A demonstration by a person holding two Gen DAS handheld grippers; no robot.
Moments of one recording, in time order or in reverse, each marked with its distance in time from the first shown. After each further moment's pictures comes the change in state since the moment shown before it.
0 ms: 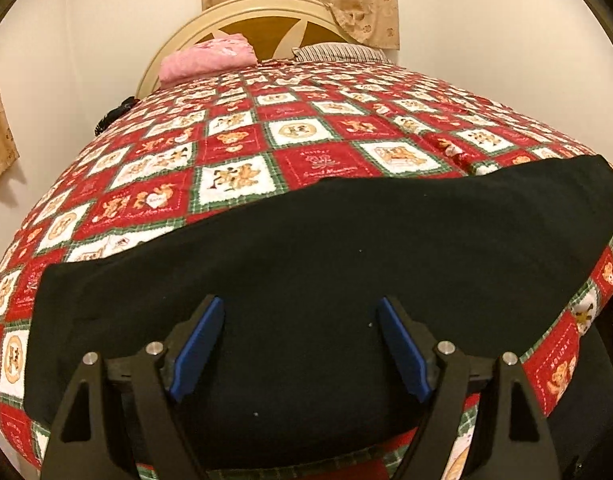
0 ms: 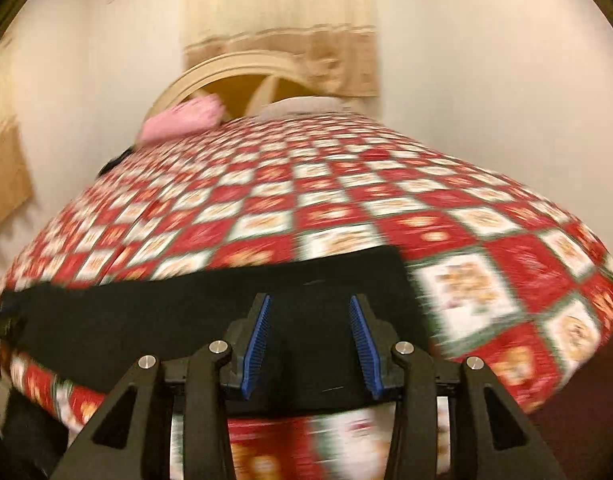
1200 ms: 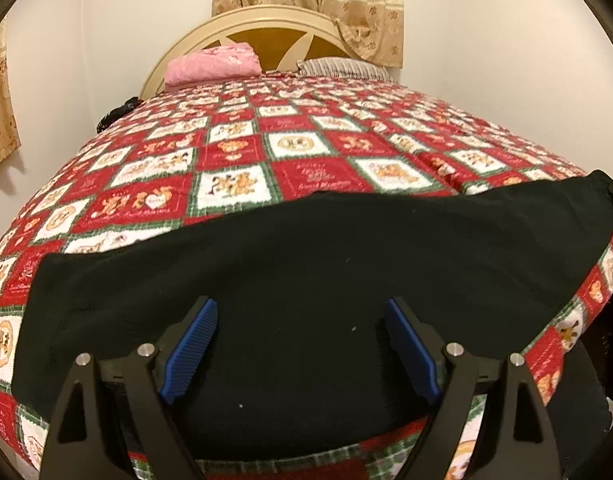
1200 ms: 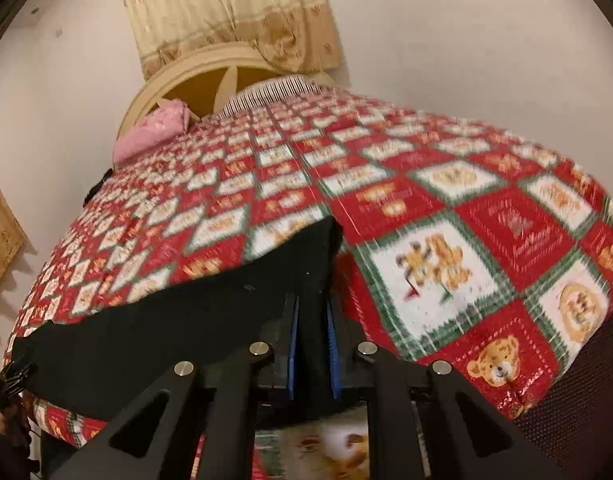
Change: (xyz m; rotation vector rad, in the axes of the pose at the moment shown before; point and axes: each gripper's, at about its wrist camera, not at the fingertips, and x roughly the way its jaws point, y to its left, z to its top) left arm -0.012 -0.002 -0.001 -0.061 -0.059 -0.043; right arm 0.014 -0.035 0.009 0.148 0.070 0.018
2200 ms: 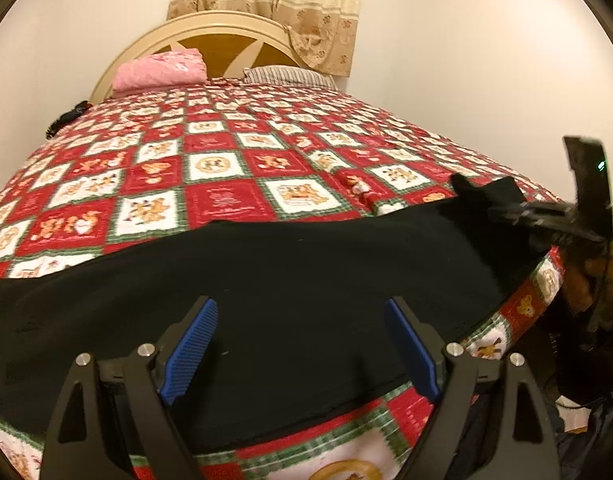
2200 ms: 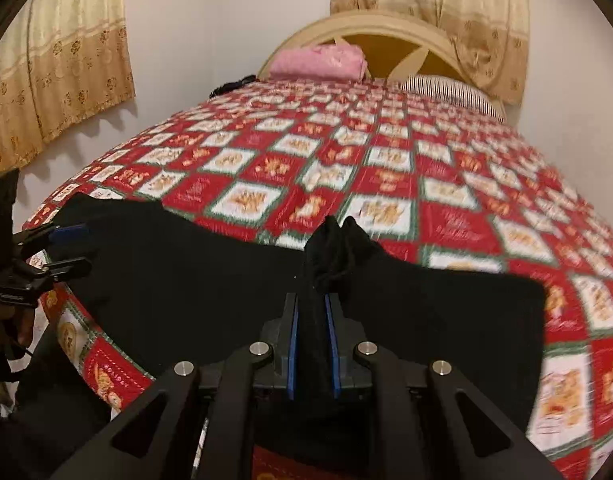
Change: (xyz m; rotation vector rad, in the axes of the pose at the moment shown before) left arm -0.011 -0.045 0.017 0.011 -0.003 -0.219; right arm 0.056 0.269 -0.076 -0.503 0.125 0.283
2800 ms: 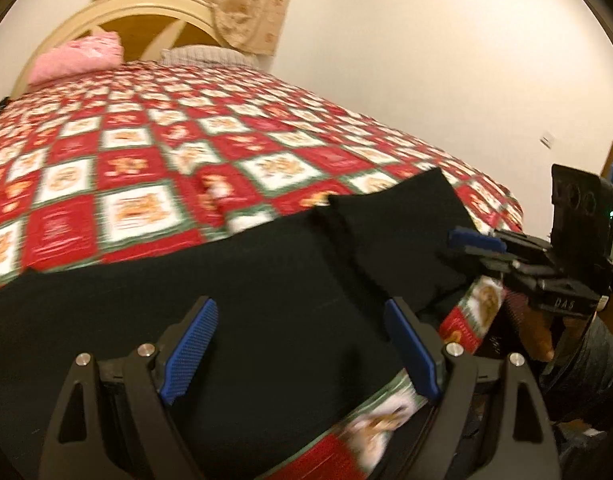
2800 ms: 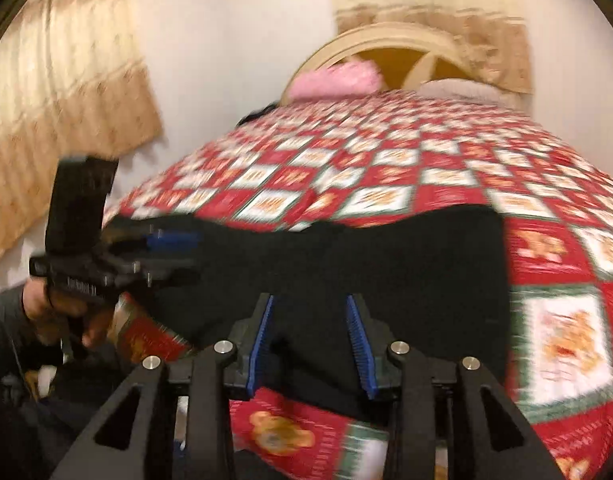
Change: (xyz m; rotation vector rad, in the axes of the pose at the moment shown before) left arm 0.064 -0.102 0.036 0.060 0.095 -0.292; right arm -0.053 -0.045 -0.049 0.110 -0.149 0.141
